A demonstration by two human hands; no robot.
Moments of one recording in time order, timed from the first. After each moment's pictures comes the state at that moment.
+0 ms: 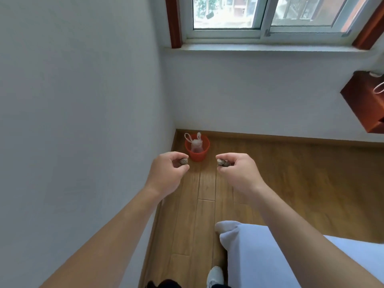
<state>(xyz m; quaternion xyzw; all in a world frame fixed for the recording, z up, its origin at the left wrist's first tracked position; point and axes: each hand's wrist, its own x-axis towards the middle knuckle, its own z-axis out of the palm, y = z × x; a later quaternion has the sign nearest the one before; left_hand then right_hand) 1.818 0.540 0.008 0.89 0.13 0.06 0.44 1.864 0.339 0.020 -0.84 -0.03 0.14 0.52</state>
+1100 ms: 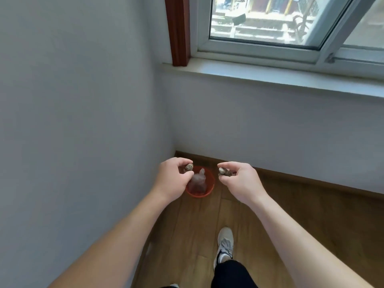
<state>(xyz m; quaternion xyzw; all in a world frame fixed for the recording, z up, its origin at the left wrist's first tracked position) 2.277 0.639 -0.071 0.88 0.19 0.04 0.43 2.333 0.446 -0.049 -0.88 -0.07 0.20 0.43</state>
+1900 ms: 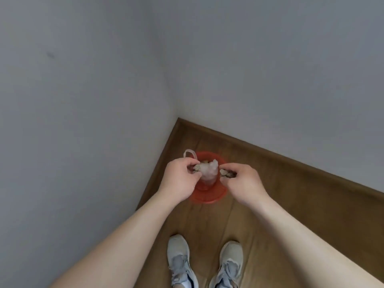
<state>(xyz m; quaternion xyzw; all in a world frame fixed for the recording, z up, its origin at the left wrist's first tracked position) 2.481 0.697 -0.471 0.83 0.32 -0.10 0.45 2.562 0.534 -0.449 -0.86 -0.06 0.37 0.34</state>
